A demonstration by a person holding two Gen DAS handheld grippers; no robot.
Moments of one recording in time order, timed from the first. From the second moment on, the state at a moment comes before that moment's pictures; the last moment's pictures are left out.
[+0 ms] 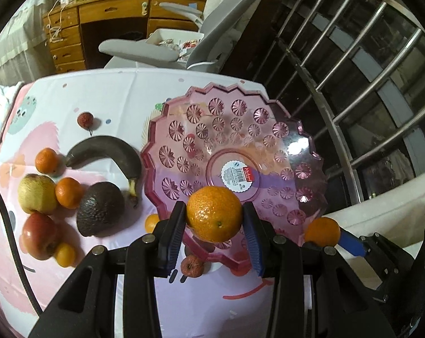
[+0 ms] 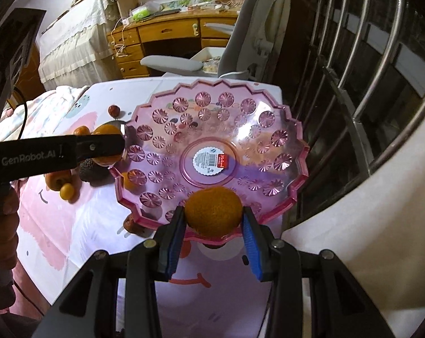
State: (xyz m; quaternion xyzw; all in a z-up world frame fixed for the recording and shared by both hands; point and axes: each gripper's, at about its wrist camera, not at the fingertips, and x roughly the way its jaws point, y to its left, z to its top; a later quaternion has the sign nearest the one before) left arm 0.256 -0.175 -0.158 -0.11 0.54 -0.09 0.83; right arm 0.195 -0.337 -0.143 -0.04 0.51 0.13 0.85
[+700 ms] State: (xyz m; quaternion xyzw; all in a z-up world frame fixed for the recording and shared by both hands) left arm 0.254 -0.178 -0.165 -0.11 0.54 -0.09 0.83; right arm 0.208 -0.340 -0.163 -0.02 0.54 0.14 0.83
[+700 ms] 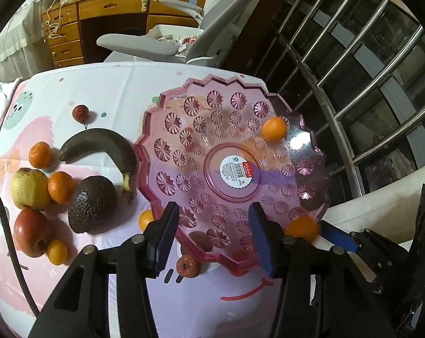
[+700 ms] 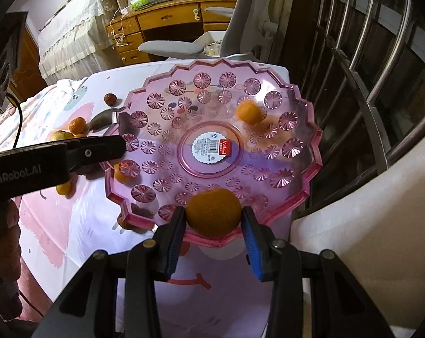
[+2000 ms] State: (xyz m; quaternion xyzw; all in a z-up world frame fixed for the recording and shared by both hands) left arm 0.120 -0.019 -0.151 -0.04 0.55 -0.15 0.82; right arm 0.086 -0.245 -0.153 0.15 0.54 0.01 0.83
